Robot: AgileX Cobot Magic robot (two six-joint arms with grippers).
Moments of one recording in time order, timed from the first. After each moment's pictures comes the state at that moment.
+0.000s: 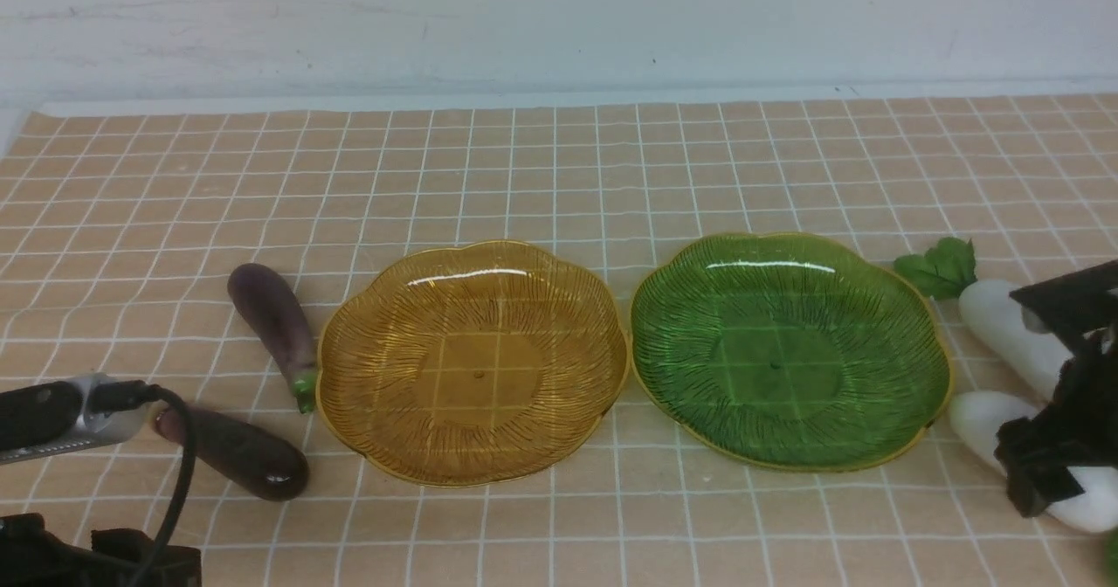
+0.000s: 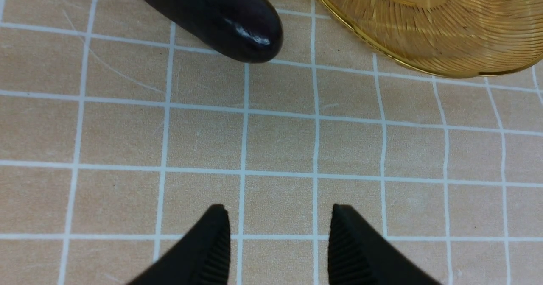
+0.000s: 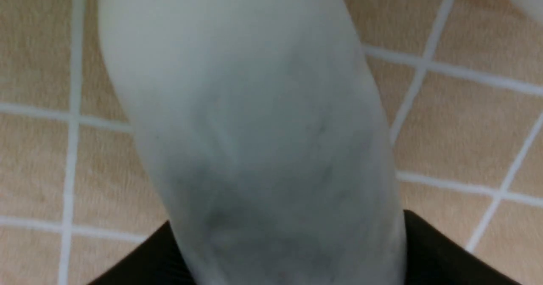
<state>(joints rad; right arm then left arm) 0.03 1.75 -1.00 -0.11 1.03 -0.14 -0.04 0.73 -0.44 -0.32 0.72 -0.01</state>
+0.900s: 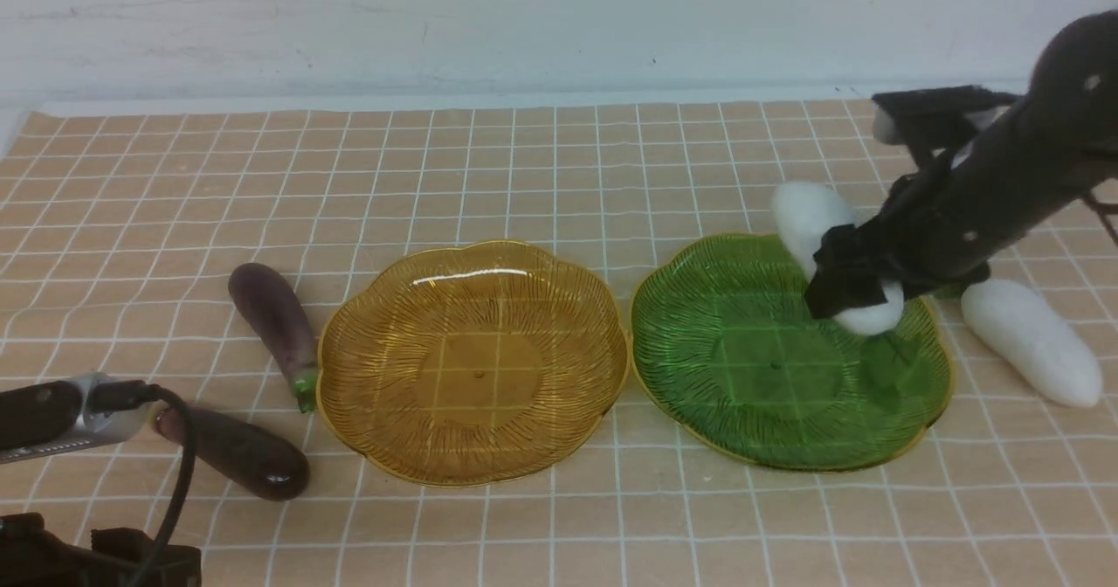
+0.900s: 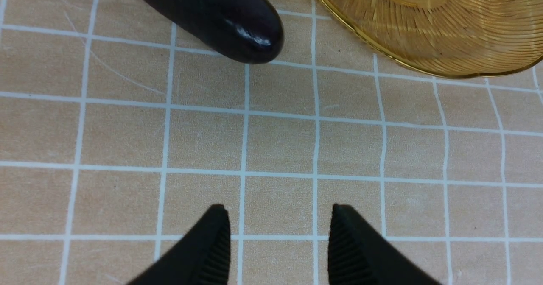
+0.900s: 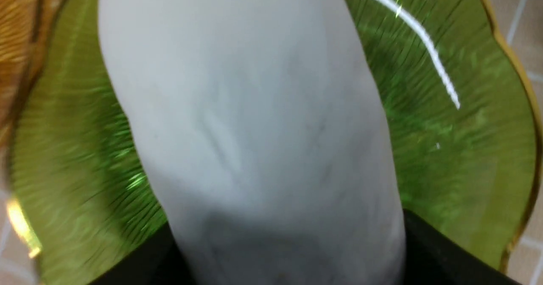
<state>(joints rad) 0.20 1.81 -1.32 0.26 0.88 -0.23 -0.04 0.73 -0.44 -0.32 0.72 -0.01</state>
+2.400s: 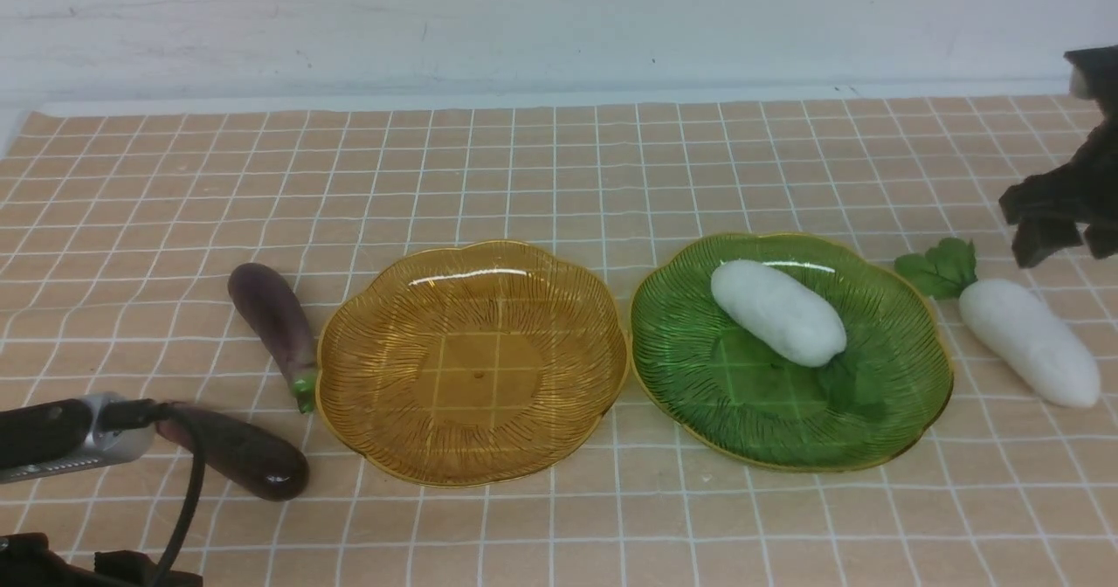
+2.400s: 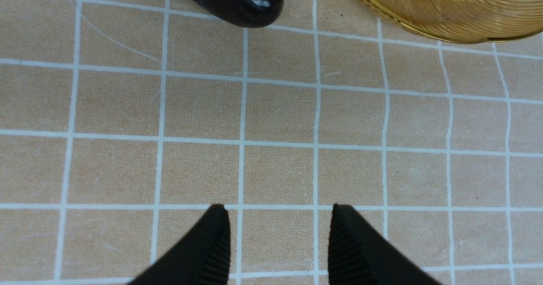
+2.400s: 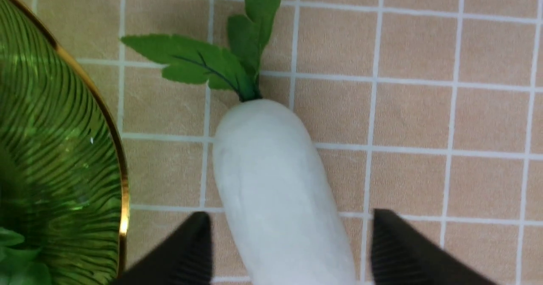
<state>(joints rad) -0.07 1.89 -1.51 0.00 1.02 -0.13 -0.04 0.73 -0.44 -0.32 0.78 -0.01</state>
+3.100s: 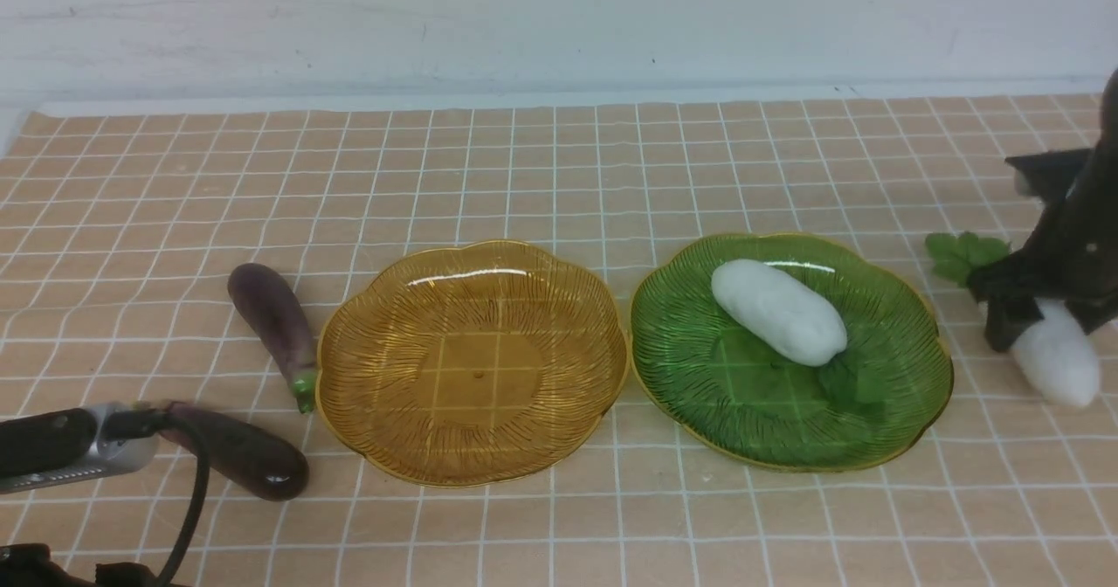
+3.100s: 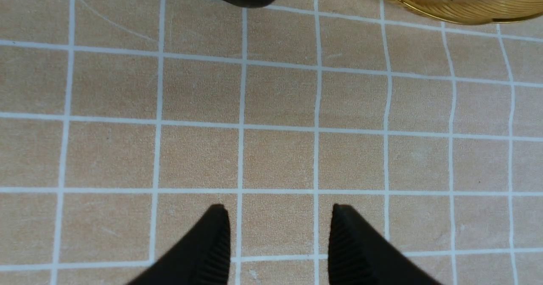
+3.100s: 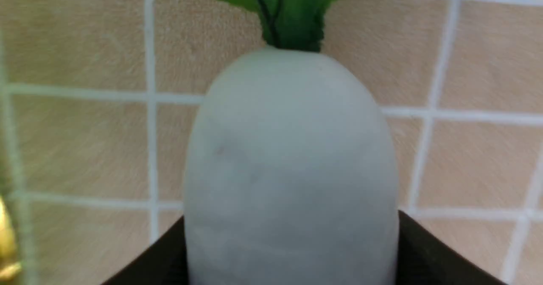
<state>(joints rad) -0.07 2.10 -1.58 -0.03 1.12 -0.13 -0.04 0.73 -0.44 -0.32 0.81 -0.01</state>
